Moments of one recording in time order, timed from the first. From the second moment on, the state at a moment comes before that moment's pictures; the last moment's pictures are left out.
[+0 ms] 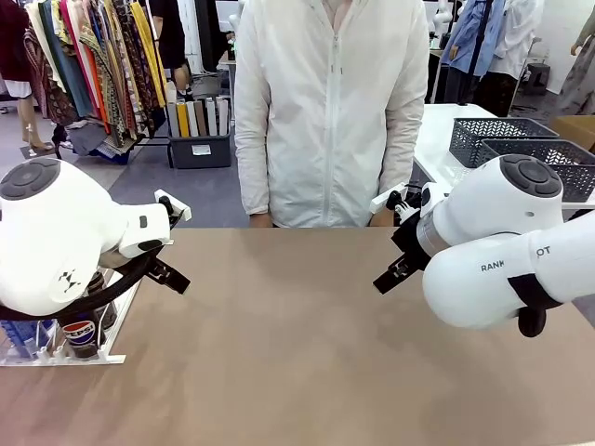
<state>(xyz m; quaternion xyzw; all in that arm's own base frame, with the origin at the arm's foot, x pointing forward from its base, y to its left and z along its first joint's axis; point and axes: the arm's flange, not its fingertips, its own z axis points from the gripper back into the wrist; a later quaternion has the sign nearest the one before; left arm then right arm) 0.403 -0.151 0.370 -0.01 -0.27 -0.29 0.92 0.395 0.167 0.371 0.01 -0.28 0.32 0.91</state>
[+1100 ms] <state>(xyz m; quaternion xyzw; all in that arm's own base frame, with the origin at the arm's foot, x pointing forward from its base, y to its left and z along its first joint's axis) 0.396 -0.161 0.367 -0.03 -0.24 -0.30 0.92 0.394 0.164 0.366 0.03 -0.24 0.30 0.92</state>
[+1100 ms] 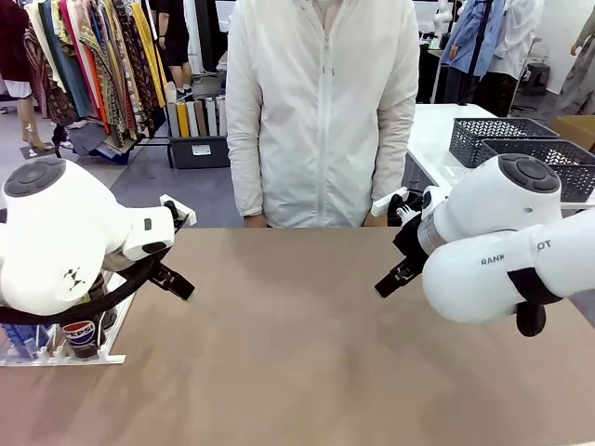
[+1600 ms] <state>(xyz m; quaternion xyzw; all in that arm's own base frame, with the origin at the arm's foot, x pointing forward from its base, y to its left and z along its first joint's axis) 0.363 -0.139 0.454 -0.24 -0.08 -0.22 0.94 0.392 0.135 0.436 0.29 -0.09 0.17 0.94</state>
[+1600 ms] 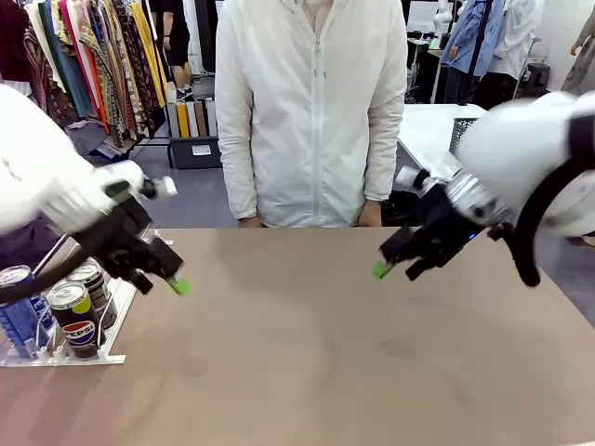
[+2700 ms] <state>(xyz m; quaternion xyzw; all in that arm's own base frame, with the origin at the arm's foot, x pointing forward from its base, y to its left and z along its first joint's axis) 0.252 0.247 0.450 -0.56 -0.32 0.23 0.73 0.279 -0.220 0.424 0.60 -0.36 -0.08 0.71</state>
